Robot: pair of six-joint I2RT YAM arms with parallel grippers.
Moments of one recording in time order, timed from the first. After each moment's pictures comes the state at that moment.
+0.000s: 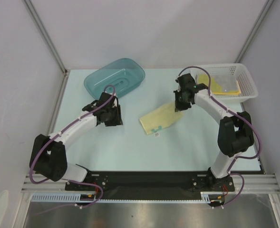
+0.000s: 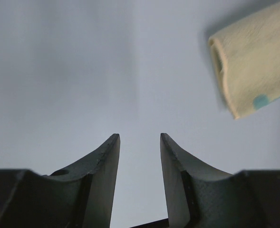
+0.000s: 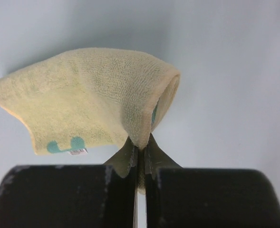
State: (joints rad) left arm -0.42 1.41 0.99 -0.59 0.01 -0.48; right arm 0.37 1.71 1.34 -0.69 -0.04 0.29
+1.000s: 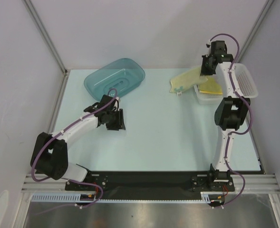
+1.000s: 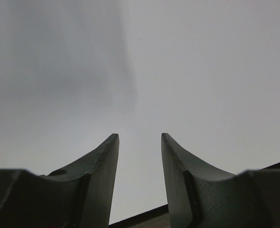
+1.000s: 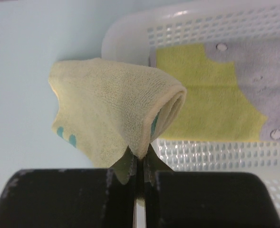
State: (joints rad) left arm -0.42 1.42 0.93 -0.58 0.14 -0.44; right arm -0.01 2.21 2.23 -0.87 -0.04 0.07
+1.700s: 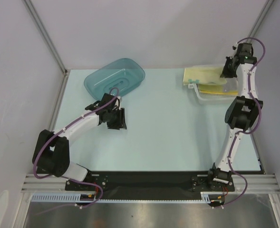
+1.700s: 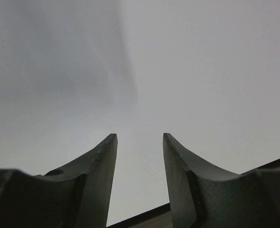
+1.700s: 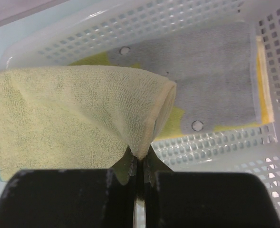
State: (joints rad) left arm -0.42 1.46 0.96 -0.59 0.16 -0.41; right arm -0.23 2.30 2.36 -0.91 -0.13 0.07
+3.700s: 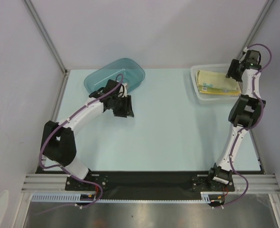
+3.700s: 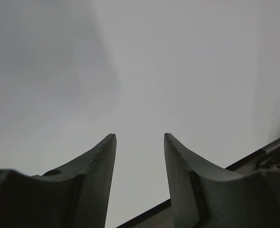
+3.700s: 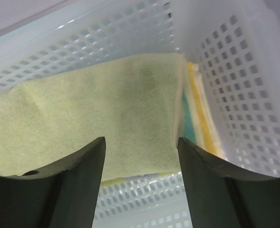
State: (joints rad) left arm -0.44 1.61 1.25 -0.65 0.25 -0.38; right arm -0.35 2.44 2.37 -0.71 -0.11 0.04
